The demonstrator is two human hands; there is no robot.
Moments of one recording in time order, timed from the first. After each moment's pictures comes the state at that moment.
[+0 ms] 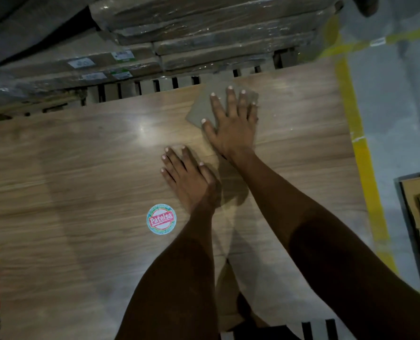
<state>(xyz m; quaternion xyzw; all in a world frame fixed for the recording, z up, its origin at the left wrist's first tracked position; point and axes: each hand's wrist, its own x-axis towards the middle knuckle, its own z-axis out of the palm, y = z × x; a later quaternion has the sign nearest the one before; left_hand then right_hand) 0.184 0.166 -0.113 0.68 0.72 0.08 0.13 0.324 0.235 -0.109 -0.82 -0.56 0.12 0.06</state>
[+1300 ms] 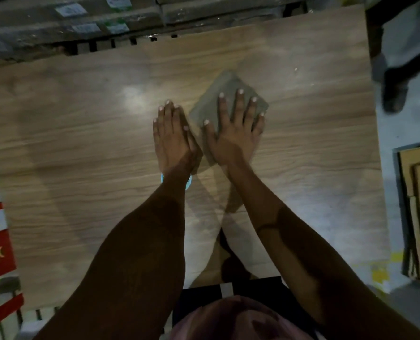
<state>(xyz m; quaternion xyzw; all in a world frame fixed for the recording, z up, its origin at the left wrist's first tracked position) 0.097 0.191 -0.103 0.77 0.60 0.13 0.17 0.221 0.149 -0.113 -0.88 -0.46 0.13 0.08</state>
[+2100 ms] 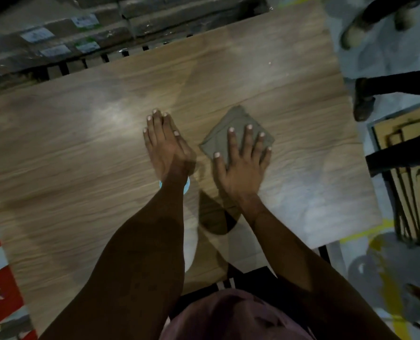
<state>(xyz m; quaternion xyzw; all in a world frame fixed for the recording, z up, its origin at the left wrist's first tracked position) 0.093 0.188 -0.110 0.78 0.58 0.17 0.16 0.199 0.057 -0.106 -0.91 -0.39 0.15 0.05</state>
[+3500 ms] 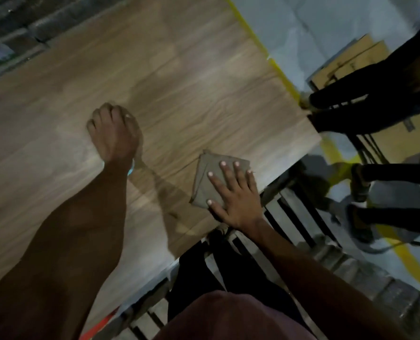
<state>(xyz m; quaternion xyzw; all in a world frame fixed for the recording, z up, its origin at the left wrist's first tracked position) 0.090 0.175 -0.108 0.90 0.44 0.05 0.02 0.146 -0.180 -0.115 -0.89 -0.45 0.12 0.05</state>
